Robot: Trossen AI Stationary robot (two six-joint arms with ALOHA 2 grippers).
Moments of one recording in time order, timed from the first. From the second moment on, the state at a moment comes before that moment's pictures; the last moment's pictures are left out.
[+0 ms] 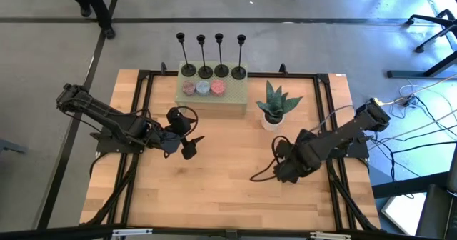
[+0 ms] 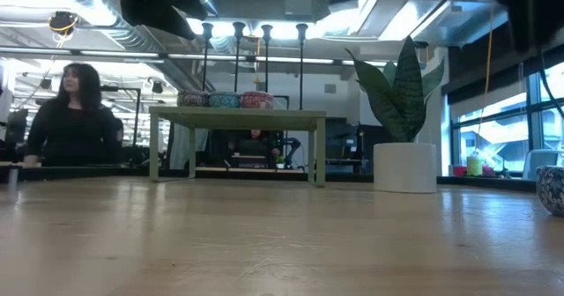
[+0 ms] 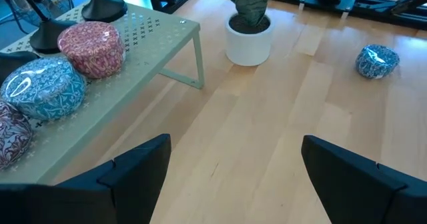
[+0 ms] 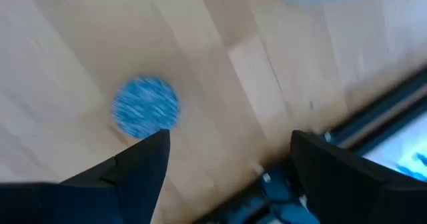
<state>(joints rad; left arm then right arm) -0.38 1.13 0.89 -0.52 -0.74 -0.56 0.56 1.63 1.44 -1.57 0.21 1.04</state>
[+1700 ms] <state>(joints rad) -0.38 1.13 0.89 -0.52 -0.77 -0.54 0.64 1.23 0.75 -0.76 0.15 1.17</state>
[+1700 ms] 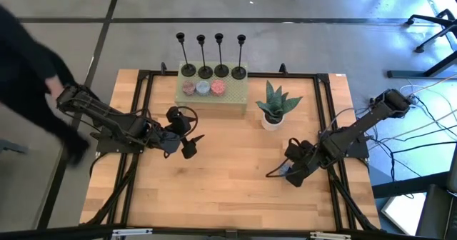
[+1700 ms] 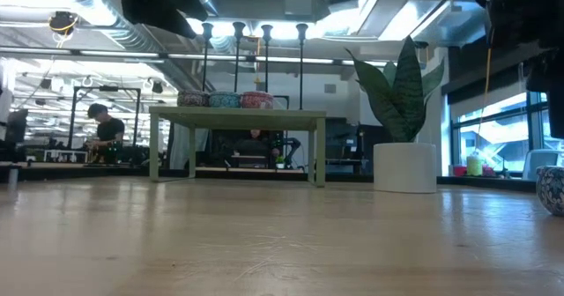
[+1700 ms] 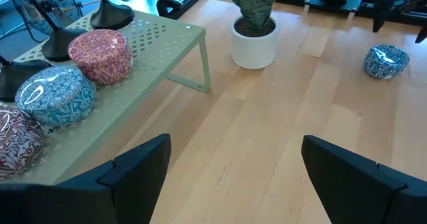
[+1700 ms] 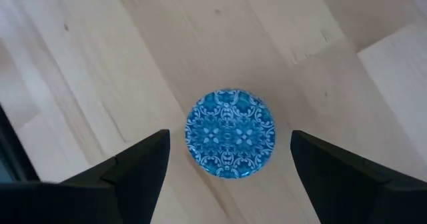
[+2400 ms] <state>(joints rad) -0.38 1.13 0.89 -0.52 -0.77 -0.53 0.64 1.38 0.74 -0.72 0.15 1.17</state>
